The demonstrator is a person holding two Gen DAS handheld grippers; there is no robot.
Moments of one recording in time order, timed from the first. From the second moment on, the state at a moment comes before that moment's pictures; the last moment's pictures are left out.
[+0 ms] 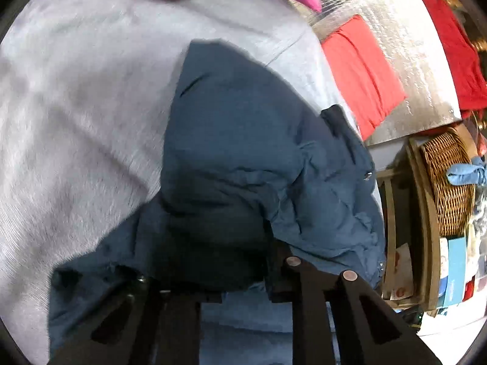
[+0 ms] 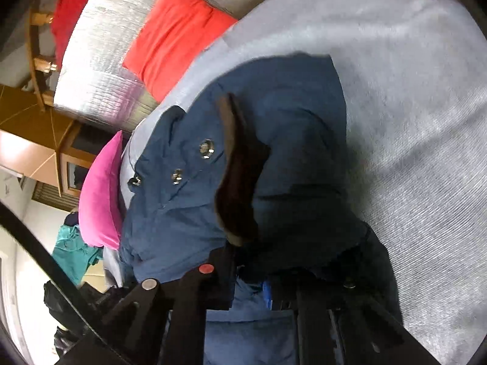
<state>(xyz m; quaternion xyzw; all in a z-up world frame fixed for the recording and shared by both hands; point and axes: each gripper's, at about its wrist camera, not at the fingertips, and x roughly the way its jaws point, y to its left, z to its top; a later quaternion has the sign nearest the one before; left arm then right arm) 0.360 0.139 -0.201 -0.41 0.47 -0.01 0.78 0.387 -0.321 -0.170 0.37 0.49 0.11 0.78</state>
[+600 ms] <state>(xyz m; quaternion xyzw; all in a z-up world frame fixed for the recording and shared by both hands) 0.225 0.142 -0.143 -0.19 0.45 0.09 0.87 0.295 -0.339 -0.126 0.28 0.47 0.10 0.83</state>
